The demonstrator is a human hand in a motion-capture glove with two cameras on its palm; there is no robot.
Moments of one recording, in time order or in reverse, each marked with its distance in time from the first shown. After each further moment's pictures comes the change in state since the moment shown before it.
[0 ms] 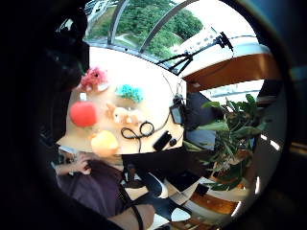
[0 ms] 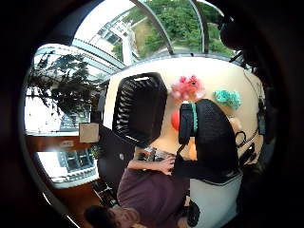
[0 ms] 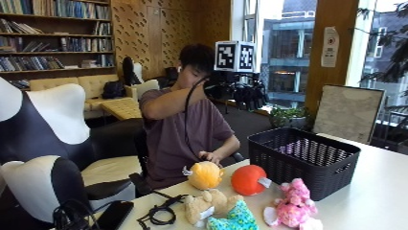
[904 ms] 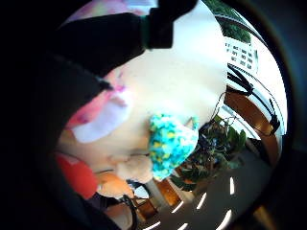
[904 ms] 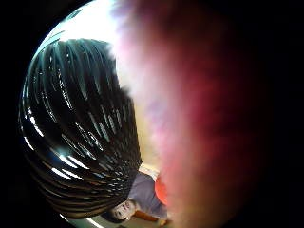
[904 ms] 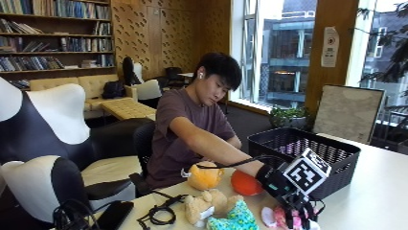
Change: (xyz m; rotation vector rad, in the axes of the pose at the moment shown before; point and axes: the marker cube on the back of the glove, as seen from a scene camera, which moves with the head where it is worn) arm -0.071 -0.169 0.298 -0.610 0.078 -0.159
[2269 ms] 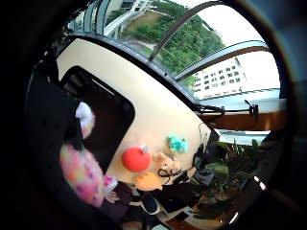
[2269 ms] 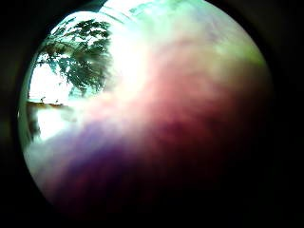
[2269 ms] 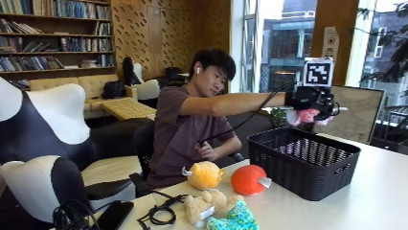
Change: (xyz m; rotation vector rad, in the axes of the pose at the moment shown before) arm -0.199 0.154 -0.210 0.661 -0.003 -0.227
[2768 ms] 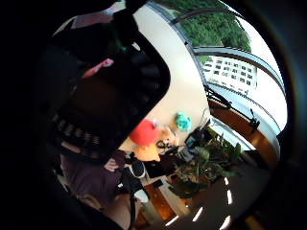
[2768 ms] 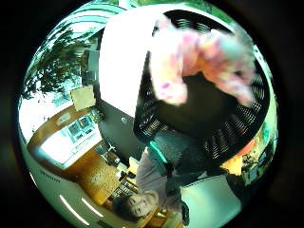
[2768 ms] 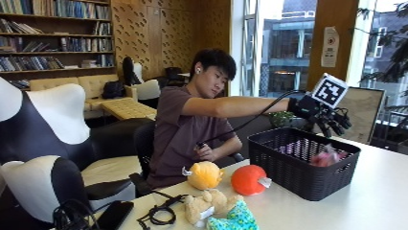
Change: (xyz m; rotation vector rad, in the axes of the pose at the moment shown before) arm -0.009 -0.019 0.068 -0.522 0.212 0.166
